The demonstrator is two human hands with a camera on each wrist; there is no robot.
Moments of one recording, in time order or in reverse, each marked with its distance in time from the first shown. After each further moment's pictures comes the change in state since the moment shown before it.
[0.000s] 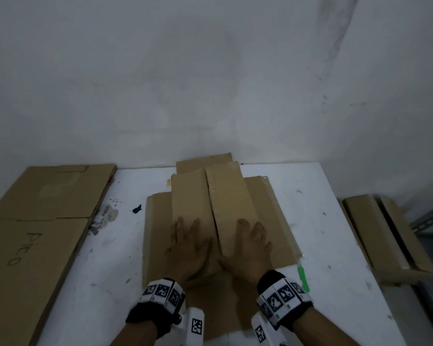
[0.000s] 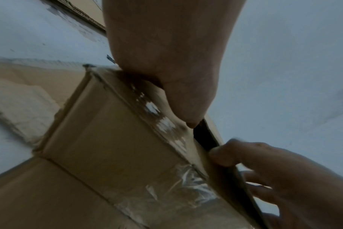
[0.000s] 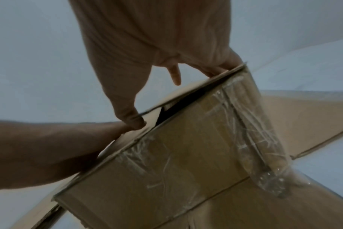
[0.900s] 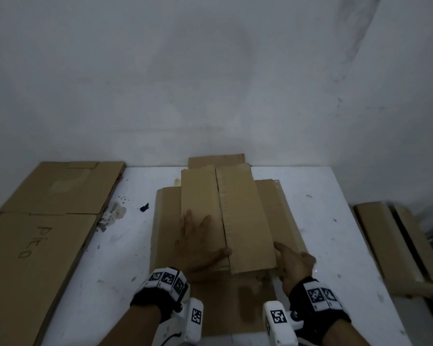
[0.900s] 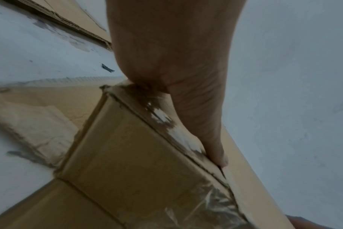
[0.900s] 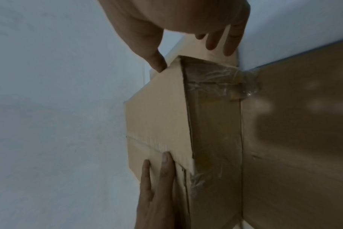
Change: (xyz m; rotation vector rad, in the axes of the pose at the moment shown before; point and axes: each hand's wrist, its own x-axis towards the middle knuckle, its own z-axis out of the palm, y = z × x) left_hand 0.017 0.004 -0.013 0.072 -0.102 0.027; right_hand 0.009 0.057 -0.017 1.251 0.352 0.716
